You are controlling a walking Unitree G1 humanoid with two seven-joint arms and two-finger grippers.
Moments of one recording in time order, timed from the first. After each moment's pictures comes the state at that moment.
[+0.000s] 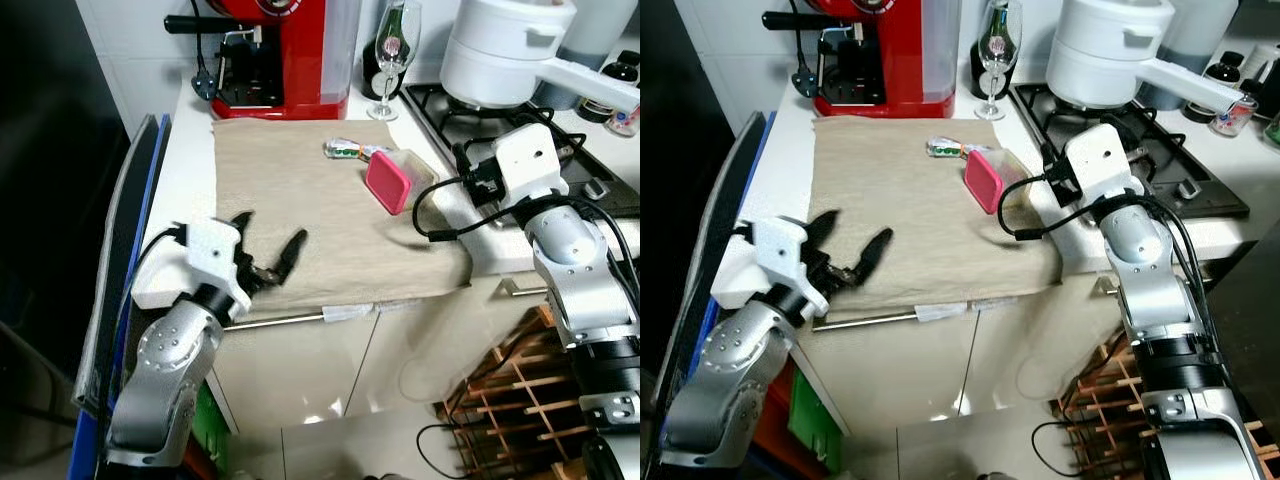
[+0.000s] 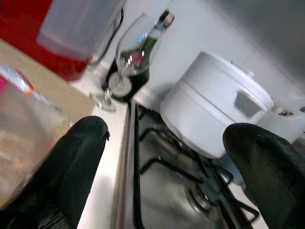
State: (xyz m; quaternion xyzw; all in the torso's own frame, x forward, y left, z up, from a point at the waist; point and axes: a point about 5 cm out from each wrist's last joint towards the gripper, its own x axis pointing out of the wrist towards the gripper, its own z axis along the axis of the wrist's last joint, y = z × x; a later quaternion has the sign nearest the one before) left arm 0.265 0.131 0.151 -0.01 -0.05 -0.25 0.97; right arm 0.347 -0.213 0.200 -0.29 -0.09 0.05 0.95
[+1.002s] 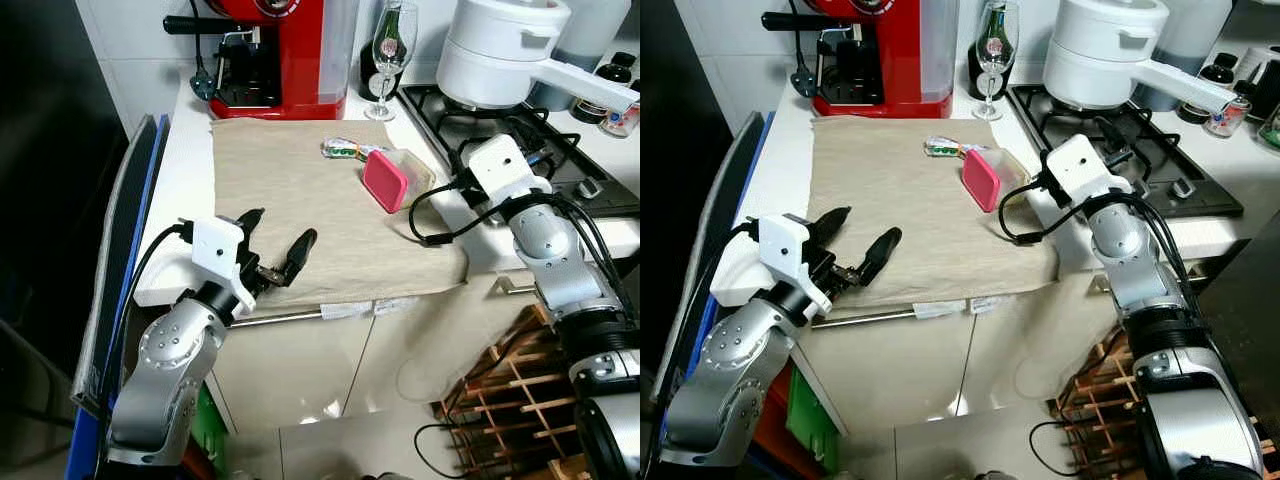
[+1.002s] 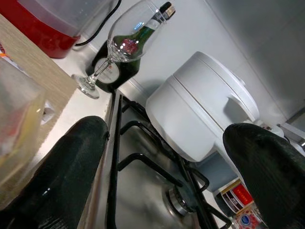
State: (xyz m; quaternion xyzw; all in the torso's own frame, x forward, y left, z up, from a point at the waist) left arm 0.262 0.129 0.154 -0.02 -0.05 -0.25 0.97; right arm 0.373 -0.211 0.191 -0.36 -0.10 0.03 0.93
